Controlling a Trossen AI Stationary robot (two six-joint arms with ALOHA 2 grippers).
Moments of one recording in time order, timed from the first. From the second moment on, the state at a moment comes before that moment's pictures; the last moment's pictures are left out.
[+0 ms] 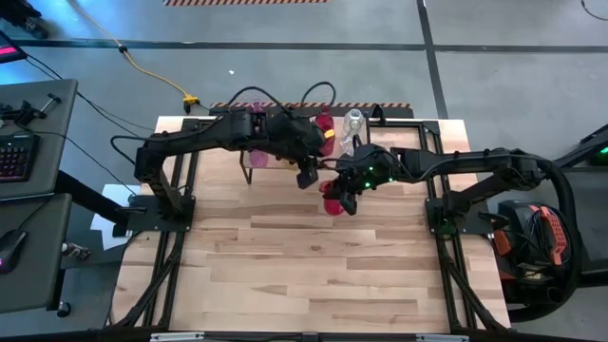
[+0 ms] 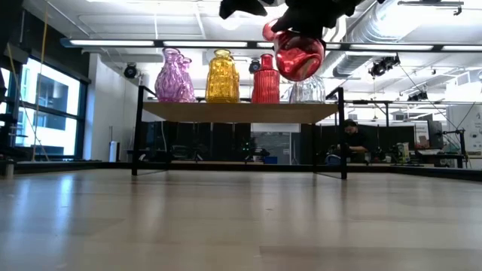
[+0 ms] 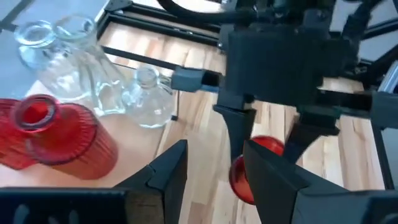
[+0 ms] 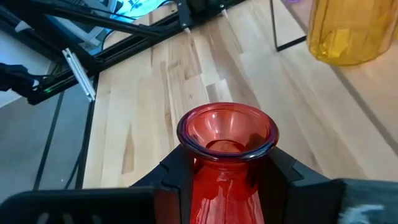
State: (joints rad) left arm 0.13 1.77 1.94 -0.88 0.01 -0.12; right arm -0.08 1.34 1.08 -0.33 -0.17 0.37
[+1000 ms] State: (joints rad) left arm 0.15 1.47 1.94 -1.10 0.01 0.03; right arm 0.16 1.34 1.05 -0.13 0.75 0.54
